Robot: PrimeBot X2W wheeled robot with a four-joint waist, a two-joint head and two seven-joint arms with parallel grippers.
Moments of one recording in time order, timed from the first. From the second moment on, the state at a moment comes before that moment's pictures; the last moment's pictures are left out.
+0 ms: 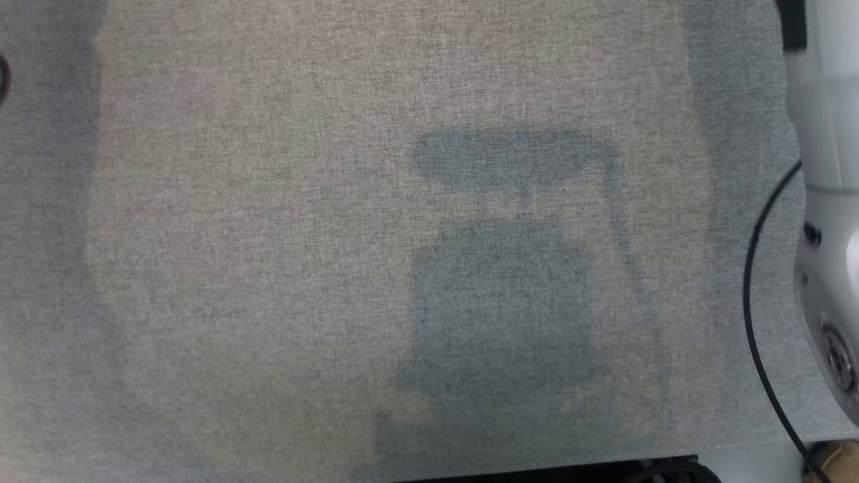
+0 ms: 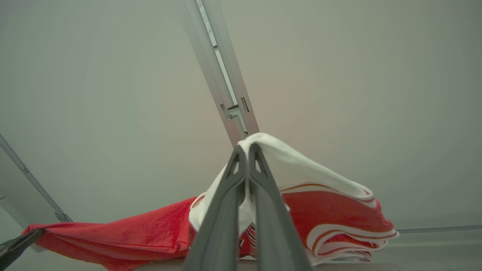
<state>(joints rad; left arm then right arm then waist) -1.48 0.45 -0.67 0.66 -0.64 -0.13 -0.26 -1.49 -0.09 0.16 0.59 0.48 0.13 -0.19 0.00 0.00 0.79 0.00</state>
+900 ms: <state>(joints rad) -0.33 0.64 -0.62 0.18 -0.74 0.01 -0.26 -0.08 -0.35 0.10 -0.17 0.72 0.13 0.17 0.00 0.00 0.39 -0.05</state>
